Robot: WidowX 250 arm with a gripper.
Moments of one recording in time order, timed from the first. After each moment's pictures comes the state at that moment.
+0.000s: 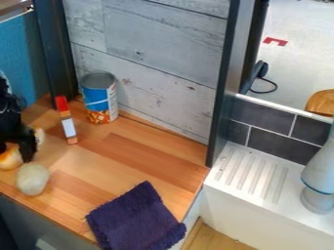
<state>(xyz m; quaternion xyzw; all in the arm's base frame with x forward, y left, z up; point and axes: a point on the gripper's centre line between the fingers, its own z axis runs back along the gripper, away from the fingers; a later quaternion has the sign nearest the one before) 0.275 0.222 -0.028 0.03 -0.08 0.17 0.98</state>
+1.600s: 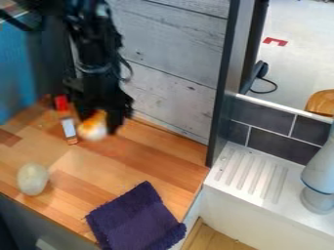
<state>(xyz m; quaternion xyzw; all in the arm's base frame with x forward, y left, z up) 0.313 0.053 0.068 0.04 -0.08 0.04 0.99</state>
